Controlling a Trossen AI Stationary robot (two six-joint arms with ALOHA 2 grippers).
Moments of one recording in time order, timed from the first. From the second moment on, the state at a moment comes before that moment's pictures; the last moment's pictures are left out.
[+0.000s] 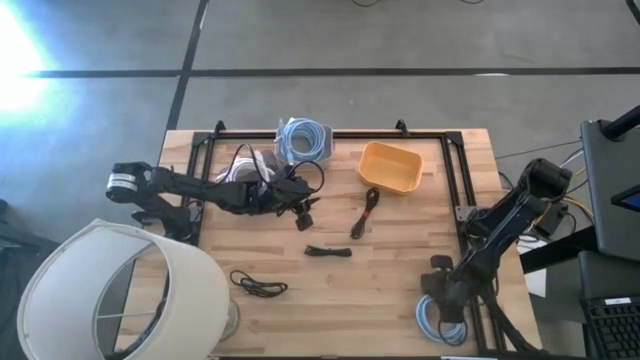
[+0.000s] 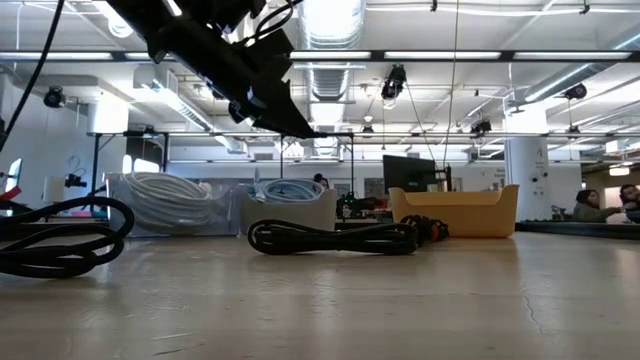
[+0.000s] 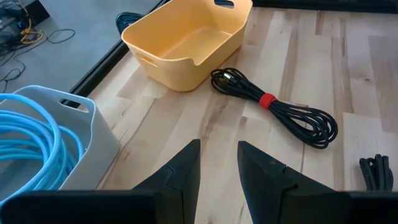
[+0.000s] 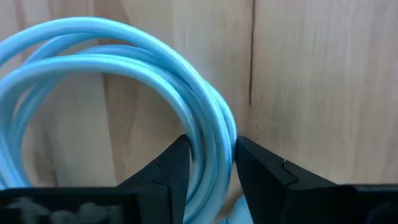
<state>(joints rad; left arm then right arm) 0.04 1.45 0.85 0.10 -0.34 -0.08 0.92 1.43 0.59 -0.49 -0.01 1.01</state>
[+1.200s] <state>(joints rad) 0.02 1.43 0.86 0.11 -0.34 0.01 0.29 1.25 1.04 -0.55 1.12 0.16</state>
